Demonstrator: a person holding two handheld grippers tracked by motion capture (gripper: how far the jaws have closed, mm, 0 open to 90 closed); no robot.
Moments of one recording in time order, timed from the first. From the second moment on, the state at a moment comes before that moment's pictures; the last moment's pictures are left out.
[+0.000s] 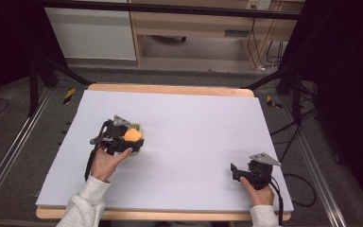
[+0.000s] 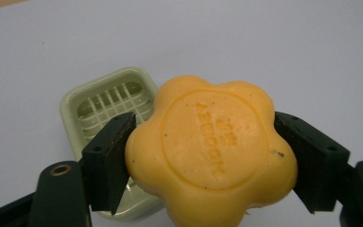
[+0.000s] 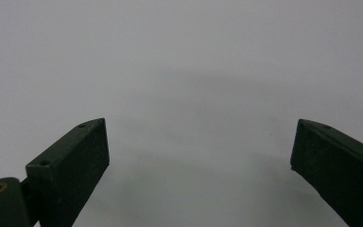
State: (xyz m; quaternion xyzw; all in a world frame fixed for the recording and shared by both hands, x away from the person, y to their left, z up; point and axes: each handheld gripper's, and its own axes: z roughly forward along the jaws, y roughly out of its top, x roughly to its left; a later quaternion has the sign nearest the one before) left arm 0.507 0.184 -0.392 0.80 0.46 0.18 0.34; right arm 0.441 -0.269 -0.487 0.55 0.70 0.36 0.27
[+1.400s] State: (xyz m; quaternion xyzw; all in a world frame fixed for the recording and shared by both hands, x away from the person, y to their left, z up) left arm 0.556 0.206 -0.420 0.78 0.51 0.18 0.32; right arm 0.442 -0.269 -0.488 0.56 0.70 0.36 0.26
